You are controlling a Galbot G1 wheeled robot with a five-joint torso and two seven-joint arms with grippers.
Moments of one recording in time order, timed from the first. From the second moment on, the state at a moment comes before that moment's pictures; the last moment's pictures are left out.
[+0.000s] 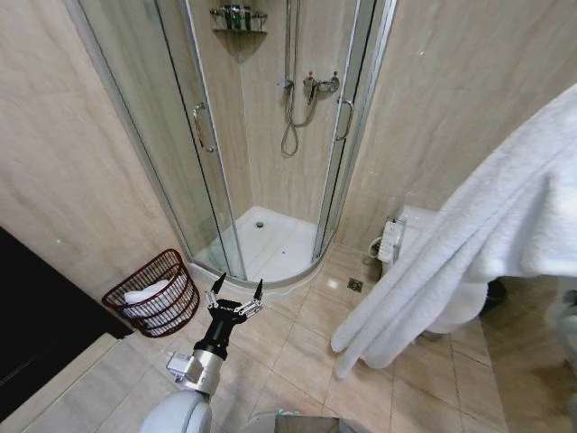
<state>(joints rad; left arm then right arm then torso) 1.85 -1.61 -0.50 -2.41 -0.03 0.00 0.22 -1.32 0.93 1.21 2.38 0.75 0.30 -0.01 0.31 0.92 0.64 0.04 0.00</state>
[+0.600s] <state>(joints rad) 1.85 -1.61 -0.50 -2.41 -0.03 0.00 0.22 -1.34 0.96 1.20 2.39 0.75 0.30 -0.01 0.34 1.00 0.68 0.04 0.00</state>
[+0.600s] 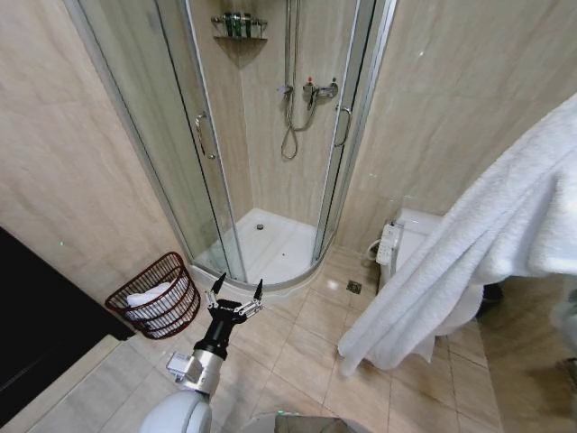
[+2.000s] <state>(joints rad) 1.85 -1.61 -0.50 -2.41 -0.03 0.00 0.22 -1.37 0.97 1.25 2.41 0.77 0.30 -0.02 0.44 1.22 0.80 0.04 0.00</state>
